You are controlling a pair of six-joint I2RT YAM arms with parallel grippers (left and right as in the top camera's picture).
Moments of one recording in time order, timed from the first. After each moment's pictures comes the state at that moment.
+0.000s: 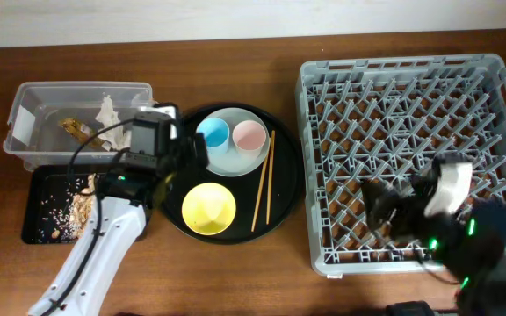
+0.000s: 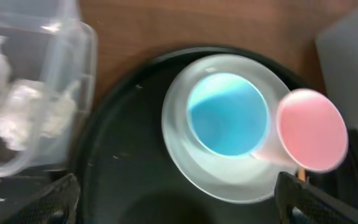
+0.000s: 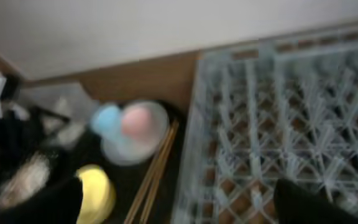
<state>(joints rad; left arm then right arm) -0.22 1.37 0.97 -0.41 -0.05 -0.29 0.07 0.66 1.03 -0.88 -0.26 0.27</state>
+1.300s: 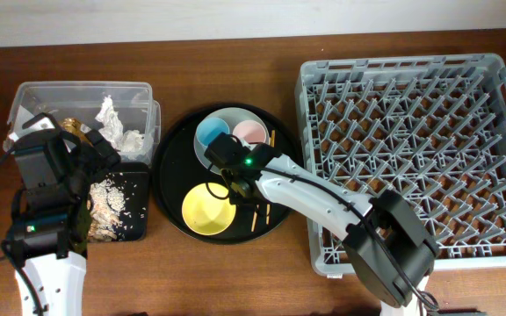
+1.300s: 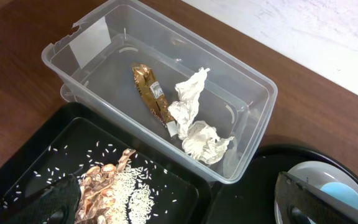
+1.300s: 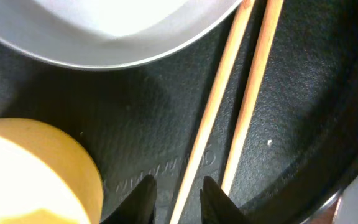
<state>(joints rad) 0.19 1.08 1.04 -0.63 -0.15 -0.34 0.78 1.98 1.44 -0.87 0.12 0.74</state>
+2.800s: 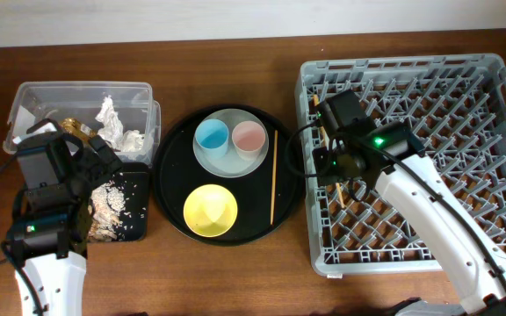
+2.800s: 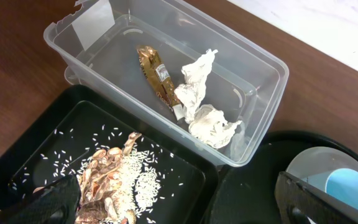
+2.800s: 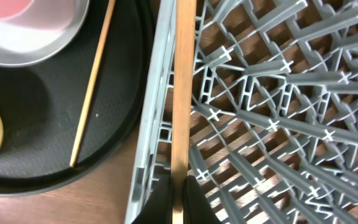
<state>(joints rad) 0.19 1.08 1.04 -0.70 -0.15 -0.34 0.41 1.50 1.36 -1.10 0.11 0.24</state>
